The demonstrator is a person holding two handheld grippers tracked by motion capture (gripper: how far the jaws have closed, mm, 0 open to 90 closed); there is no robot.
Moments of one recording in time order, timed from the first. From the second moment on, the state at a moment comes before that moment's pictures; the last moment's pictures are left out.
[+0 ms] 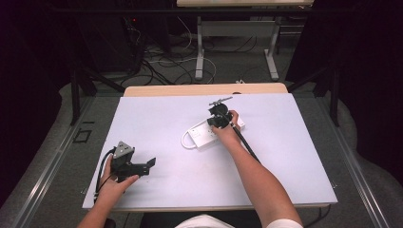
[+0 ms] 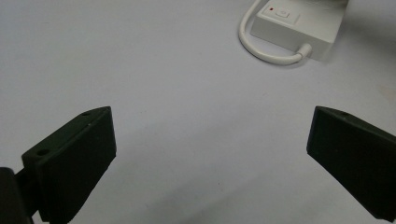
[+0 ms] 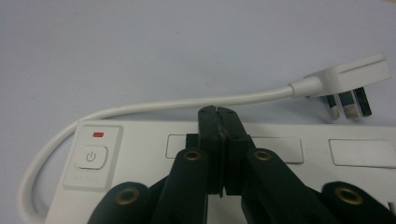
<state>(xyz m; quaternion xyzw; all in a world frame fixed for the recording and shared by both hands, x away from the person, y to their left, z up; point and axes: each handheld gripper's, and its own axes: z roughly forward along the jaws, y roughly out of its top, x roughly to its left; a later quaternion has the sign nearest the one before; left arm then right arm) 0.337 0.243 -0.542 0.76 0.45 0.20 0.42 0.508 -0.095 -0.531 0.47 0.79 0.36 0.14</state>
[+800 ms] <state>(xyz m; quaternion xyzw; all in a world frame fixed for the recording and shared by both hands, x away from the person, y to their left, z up) 0.339 0.243 -0.543 0.76 0.45 0.19 0.42 0.508 -0.096 -0.534 0.47 0.79 0.36 0.15</state>
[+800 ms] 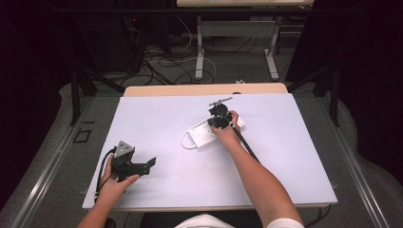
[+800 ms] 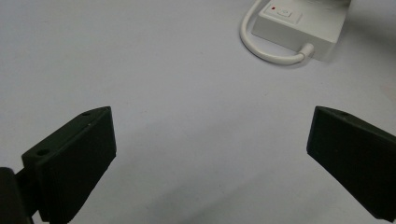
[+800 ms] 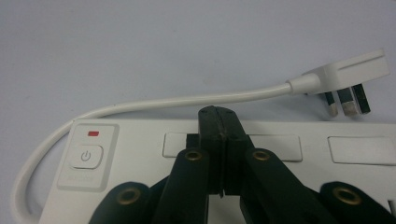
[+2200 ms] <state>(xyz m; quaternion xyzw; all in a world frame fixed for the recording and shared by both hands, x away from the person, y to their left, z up) 0.338 0.243 -0.544 0.76 0.45 0.20 0.42 0.490 -0.095 -0.511 0.44 0.79 0.38 0.17</state>
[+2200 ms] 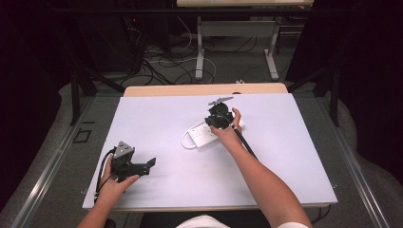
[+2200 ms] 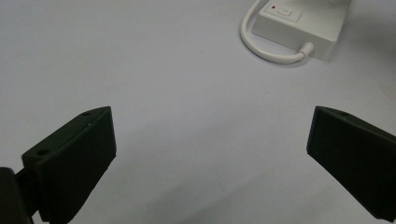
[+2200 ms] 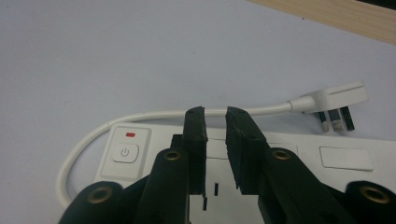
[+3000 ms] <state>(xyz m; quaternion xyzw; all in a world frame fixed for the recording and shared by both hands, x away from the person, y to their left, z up) 0.338 0.244 -0.543 0.76 0.45 0.19 0.42 0.460 -0.092 -0.487 0.41 0.80 0.41 0.17</state>
